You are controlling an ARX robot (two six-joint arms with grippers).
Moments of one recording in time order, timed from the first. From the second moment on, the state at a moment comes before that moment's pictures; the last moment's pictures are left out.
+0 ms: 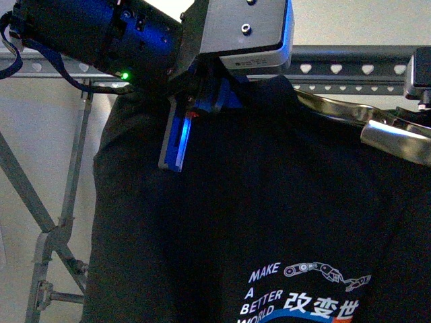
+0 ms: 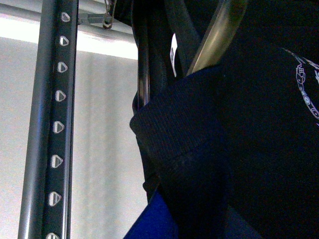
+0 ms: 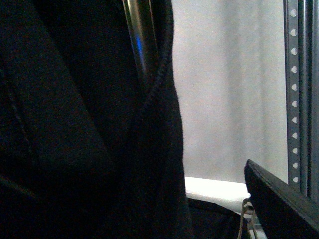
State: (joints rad) left arm -0.35 1.68 1.46 -0.09 0.58 1.59; right arm -0.12 1.61 1.37 -0.16 -0.30 -1.41
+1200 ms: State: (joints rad) left arm -0.34 1.68 1.46 -0.08 0.58 1.56; right arm -0.20 1.50 1.16 -0.07 -0.56 -1.22
